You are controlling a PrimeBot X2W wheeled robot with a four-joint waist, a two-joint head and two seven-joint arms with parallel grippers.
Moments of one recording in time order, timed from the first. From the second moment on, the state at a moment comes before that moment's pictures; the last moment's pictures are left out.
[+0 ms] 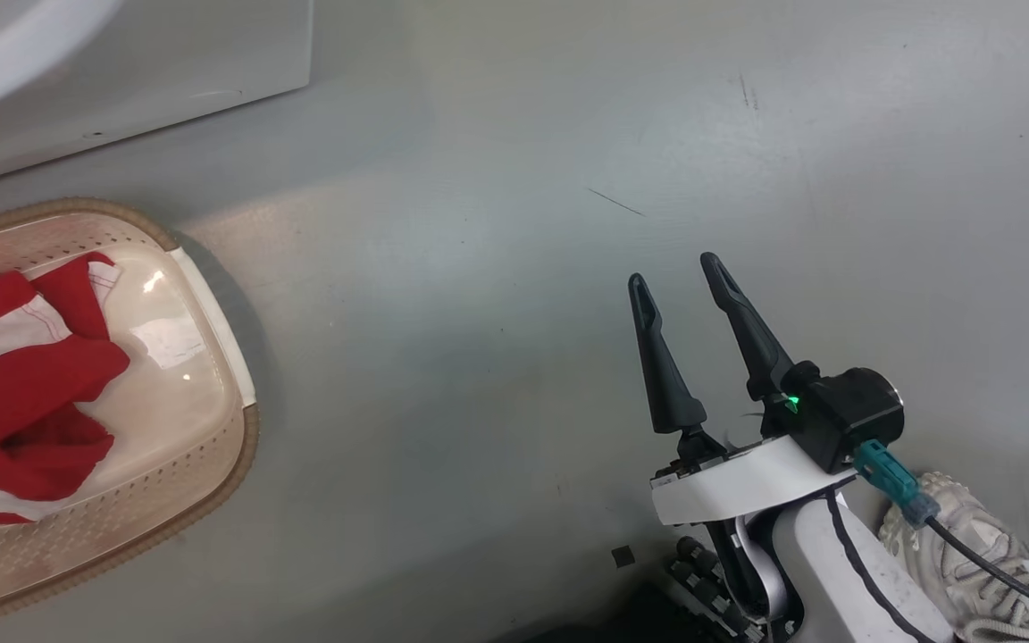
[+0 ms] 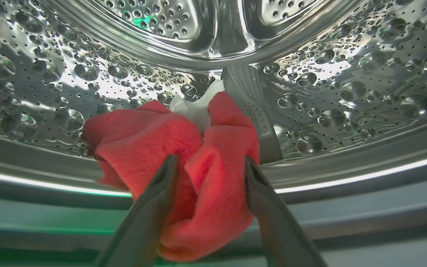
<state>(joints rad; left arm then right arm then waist) -1.01 0.64 -0.07 0.61 -0.53 -0.10 0.19 -0.20 -0.05 0.48 0.00 0.37 -0.13 -0.26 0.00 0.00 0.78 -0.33</state>
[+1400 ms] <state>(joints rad) -0.87 0.33 -0.22 0.72 -0.58 -0.12 -0.21 -0.24 -0.05 0.36 0.14 0.34 -0.13 -0.26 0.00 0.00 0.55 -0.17</state>
